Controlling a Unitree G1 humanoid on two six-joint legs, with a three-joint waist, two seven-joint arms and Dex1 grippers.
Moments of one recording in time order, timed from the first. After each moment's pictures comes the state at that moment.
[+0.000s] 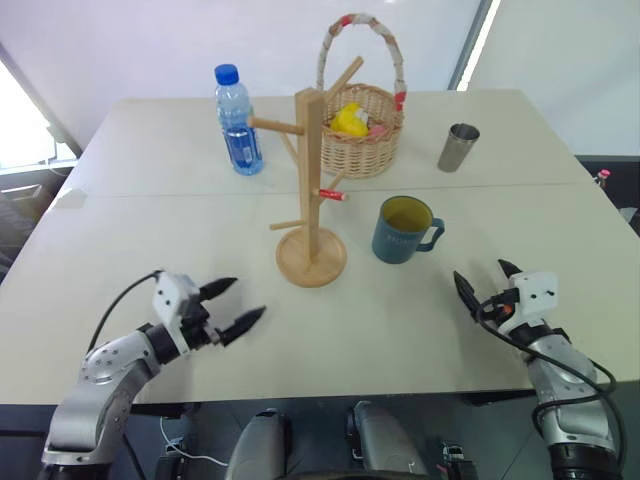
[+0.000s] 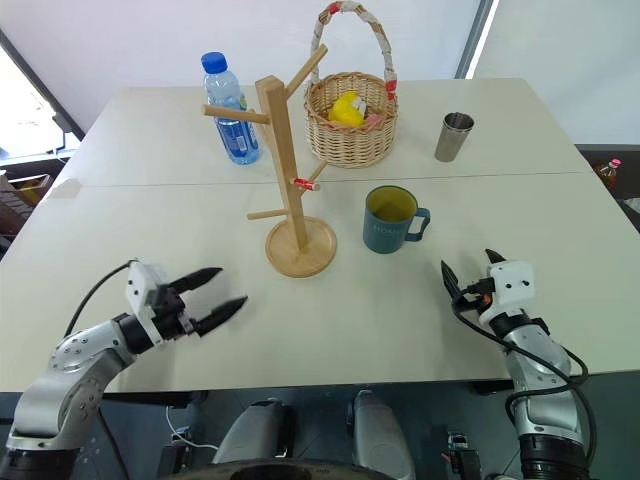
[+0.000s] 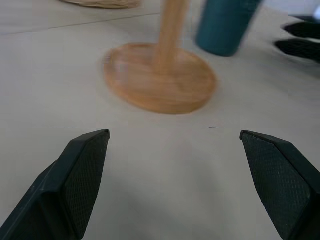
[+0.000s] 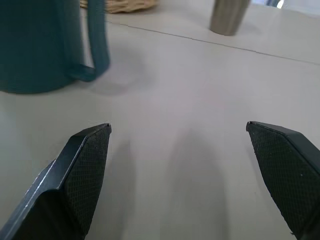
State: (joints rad) left arm 0.16 0.56 0.10 -0.38 -0.50 0.33 -0.86; right arm 0.07 -0.44 -0.26 0.06 0.25 -0.10 0.45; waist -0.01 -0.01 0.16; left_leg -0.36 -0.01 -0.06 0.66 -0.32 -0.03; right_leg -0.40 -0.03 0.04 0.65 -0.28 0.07
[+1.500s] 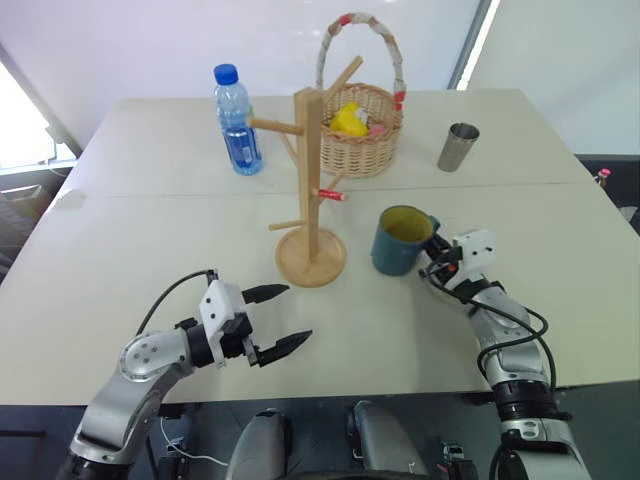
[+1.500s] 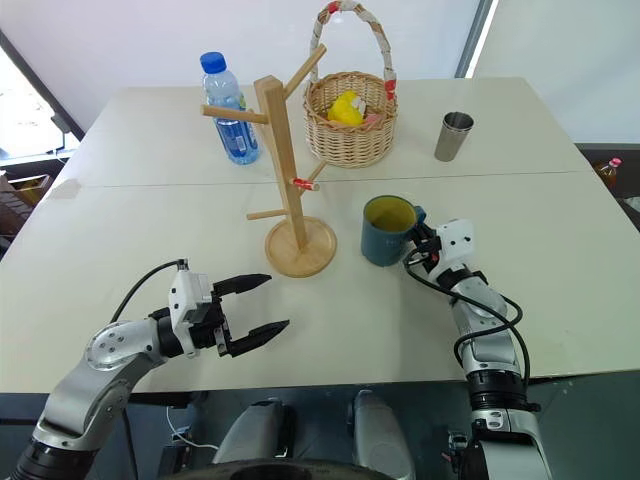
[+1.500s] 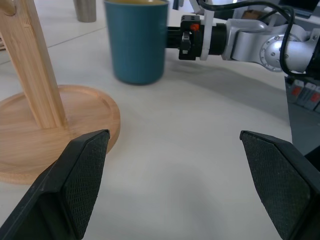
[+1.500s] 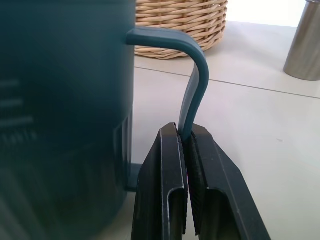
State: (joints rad) left arm 0.11 0.55 -0.06 -0.45 -0.44 0.25 -0.86; right arm -0.24 -0.33 -0.14 0.25 0.20 -0.10 0.46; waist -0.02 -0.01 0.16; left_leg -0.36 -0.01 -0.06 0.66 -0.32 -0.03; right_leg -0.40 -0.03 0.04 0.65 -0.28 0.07
